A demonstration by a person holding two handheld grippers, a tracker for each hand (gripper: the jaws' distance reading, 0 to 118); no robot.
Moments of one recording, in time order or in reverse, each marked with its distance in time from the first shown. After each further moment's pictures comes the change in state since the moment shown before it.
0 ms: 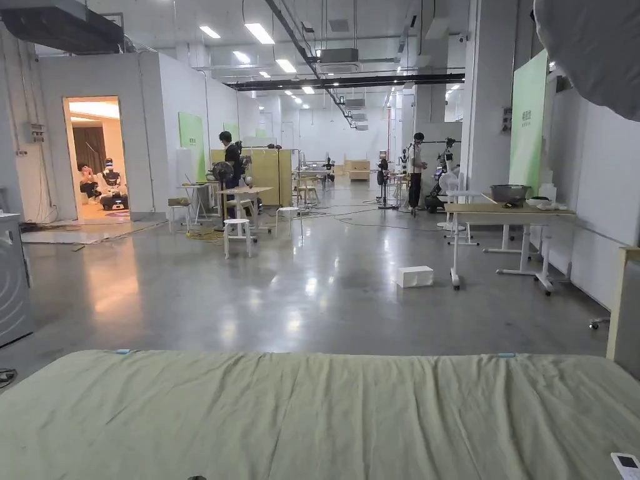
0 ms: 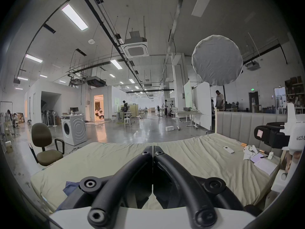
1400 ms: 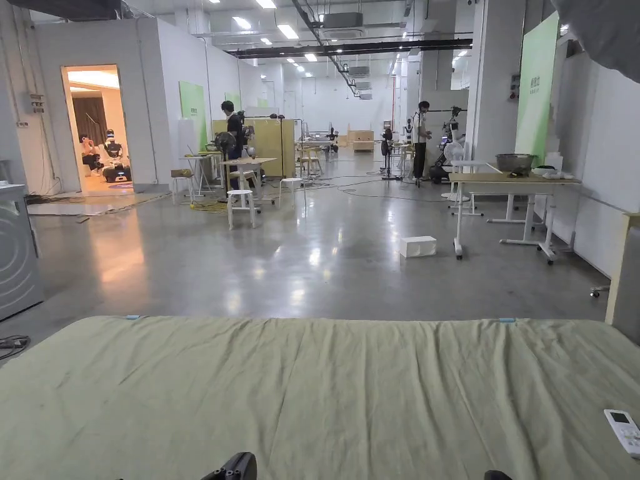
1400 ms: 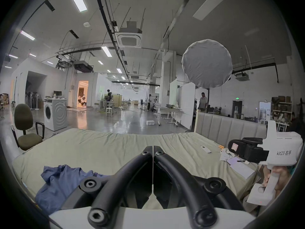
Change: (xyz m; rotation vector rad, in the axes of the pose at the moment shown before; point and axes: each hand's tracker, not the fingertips) left arm 0.005 -0.016 0.013 -0.062 -0.201 0.136; right arm -0.005 -0.021 0.005 -0.096 0.058 -0.102
